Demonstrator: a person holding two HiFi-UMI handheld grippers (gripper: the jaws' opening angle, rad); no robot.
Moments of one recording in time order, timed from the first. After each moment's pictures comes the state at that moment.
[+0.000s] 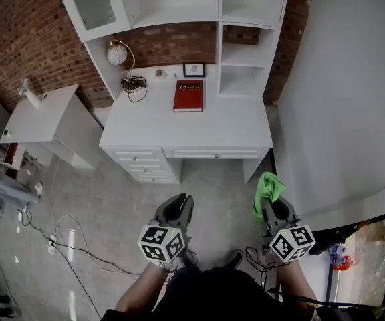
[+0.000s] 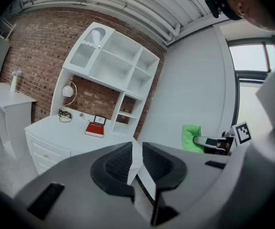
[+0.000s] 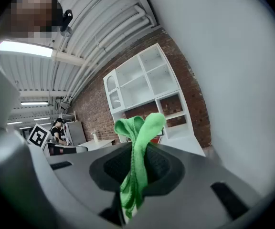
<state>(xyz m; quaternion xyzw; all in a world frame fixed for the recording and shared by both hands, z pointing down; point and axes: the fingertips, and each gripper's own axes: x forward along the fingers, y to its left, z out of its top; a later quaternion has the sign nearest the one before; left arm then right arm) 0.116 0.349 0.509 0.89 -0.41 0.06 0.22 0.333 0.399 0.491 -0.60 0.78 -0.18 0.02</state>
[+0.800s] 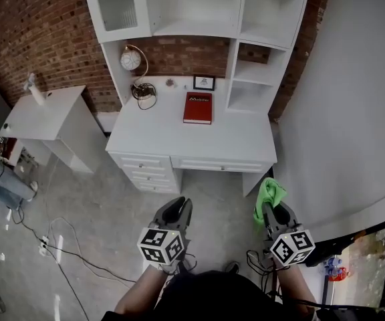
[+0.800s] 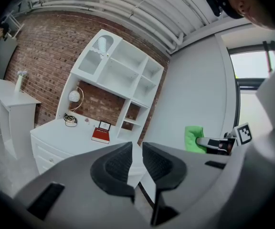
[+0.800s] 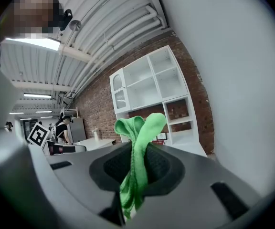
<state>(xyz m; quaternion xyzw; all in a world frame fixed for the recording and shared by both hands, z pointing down) 0.053 0.336 0.496 0.88 -0.42 0.02 0.22 0.282 0.386 0.468 -0.60 0.79 -0.14 0.00</state>
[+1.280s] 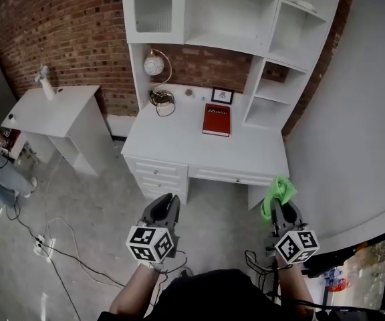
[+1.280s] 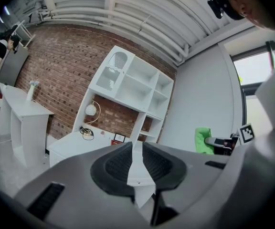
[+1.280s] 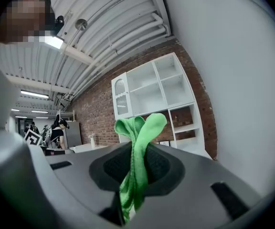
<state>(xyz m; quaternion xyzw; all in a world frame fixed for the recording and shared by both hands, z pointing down) -0.087 0.297 0.478 0.86 -0.47 -0.02 0.19 0.205 0.345 0.437 -0.62 0.77 -0.11 0.02</state>
